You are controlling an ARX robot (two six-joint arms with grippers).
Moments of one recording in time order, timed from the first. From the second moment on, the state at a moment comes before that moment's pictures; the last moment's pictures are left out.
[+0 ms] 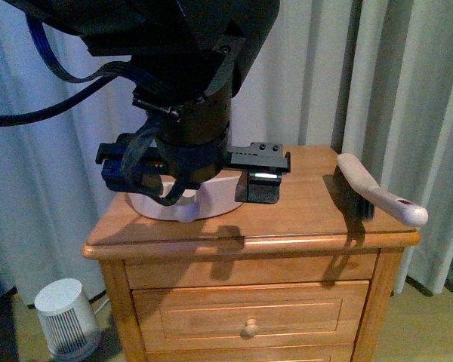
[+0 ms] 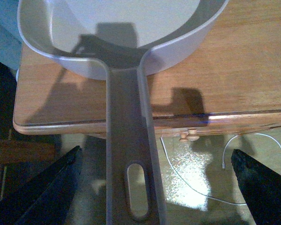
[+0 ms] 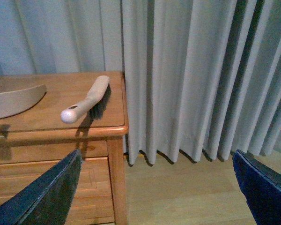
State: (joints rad) left arm -0.56 2.01 1.60 -0.46 -0.39 -0.32; right arm 0.00 0.00 0.02 0.00 0.00 0.00
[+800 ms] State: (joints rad) left arm -0.52 2.13 1.65 -0.43 -0.41 -0.28; right arm 0.00 0.00 0.02 0.00 0.00 0.00
